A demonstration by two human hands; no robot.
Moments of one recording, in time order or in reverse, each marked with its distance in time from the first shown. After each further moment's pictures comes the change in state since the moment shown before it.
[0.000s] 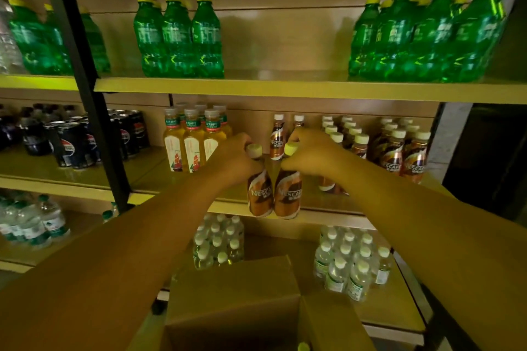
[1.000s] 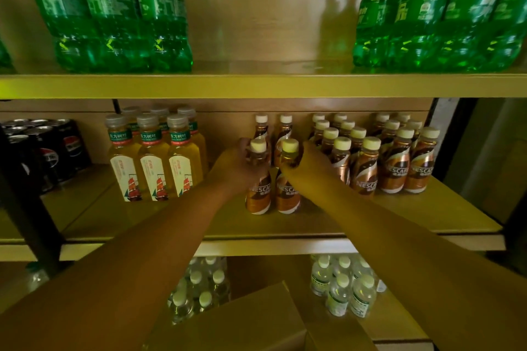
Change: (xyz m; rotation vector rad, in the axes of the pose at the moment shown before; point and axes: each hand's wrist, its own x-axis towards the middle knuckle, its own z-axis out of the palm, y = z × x) left_hand 0.113 -0.044 0.057 -0.195 -0.110 0.058; right_hand 0.107 0.065 0.083 0.234 0.332 0.259
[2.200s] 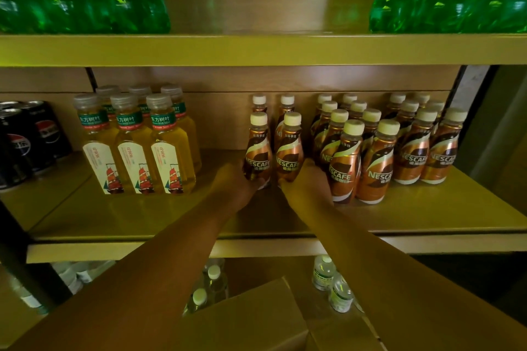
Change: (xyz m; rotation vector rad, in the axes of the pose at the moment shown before) left_hand 0.017 -0.065 0.058 0.018 -0.042 -0.175; right_hand 0.012 0.064 0.073 -0.017 0.100 0.148
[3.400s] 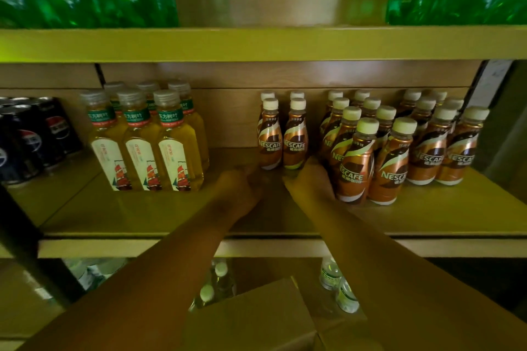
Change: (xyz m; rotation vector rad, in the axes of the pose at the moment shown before) left_hand -0.003 -0.012 -0.006 0.296 -0.025 0.011; right_hand 0.021 0.004 0.020 -0.042 -0.094 -0.015
